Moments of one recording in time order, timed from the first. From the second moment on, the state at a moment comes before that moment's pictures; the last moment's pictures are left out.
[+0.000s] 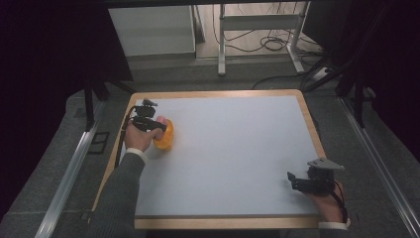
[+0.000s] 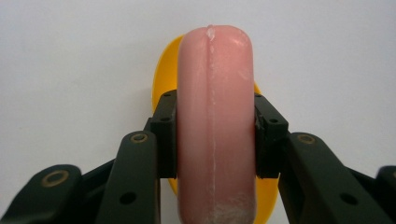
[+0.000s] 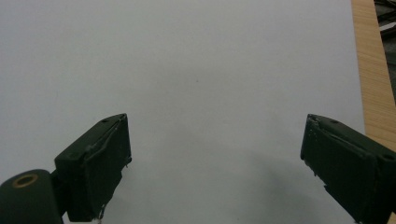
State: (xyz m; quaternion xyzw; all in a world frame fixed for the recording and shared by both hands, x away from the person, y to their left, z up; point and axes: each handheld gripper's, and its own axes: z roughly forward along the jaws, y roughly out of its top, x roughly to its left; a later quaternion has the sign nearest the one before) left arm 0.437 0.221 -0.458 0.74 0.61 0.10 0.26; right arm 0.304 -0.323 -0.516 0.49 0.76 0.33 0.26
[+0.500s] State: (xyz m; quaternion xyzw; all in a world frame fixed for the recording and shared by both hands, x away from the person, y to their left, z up) left arm 0.440 0.217 -0.476 0.75 0.61 0.10 0.23; right arm 0.304 -0.323 -0.517 0.49 0.76 0.33 0.26
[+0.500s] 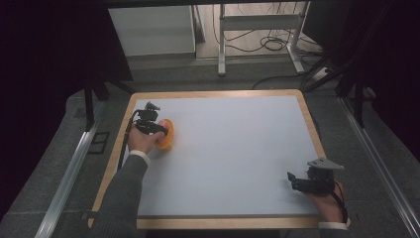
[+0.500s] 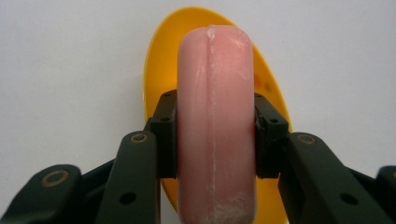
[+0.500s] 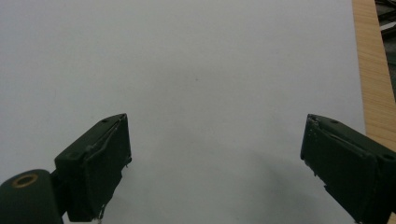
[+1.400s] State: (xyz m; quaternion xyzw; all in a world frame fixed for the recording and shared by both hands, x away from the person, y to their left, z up) left arm 0.403 0.221 -0.436 0.76 0.55 0.12 0.31; right arm 0.304 -0.322 -0.517 0.49 0.77 0.33 0.26
